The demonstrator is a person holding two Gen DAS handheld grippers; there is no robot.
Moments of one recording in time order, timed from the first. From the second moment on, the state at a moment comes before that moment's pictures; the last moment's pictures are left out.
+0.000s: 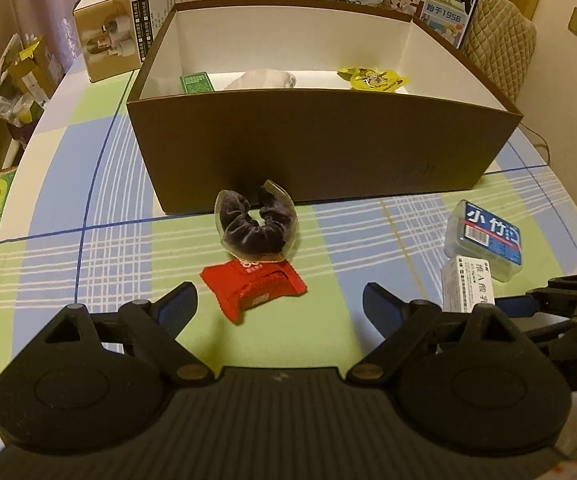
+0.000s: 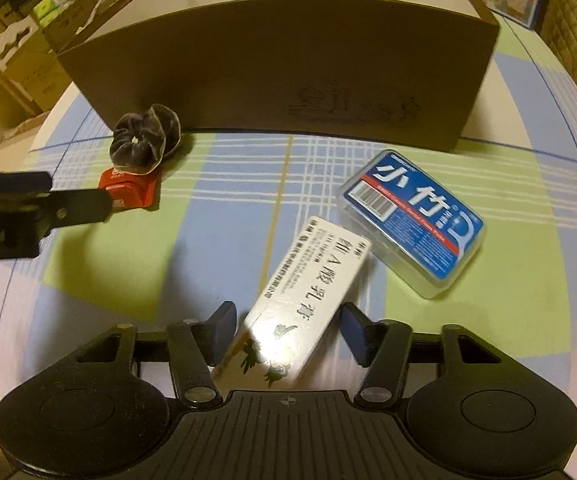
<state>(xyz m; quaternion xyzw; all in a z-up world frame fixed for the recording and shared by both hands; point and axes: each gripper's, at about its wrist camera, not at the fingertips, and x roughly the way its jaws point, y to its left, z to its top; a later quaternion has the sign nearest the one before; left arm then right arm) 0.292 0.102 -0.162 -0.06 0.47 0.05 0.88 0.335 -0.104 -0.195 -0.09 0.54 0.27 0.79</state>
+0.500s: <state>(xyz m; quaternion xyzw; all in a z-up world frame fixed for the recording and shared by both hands) 0.318 0.119 -0.190 -0.04 0.44 0.02 0.90 0.339 -0.096 -0.197 -0.12 0.52 0.27 0.80</state>
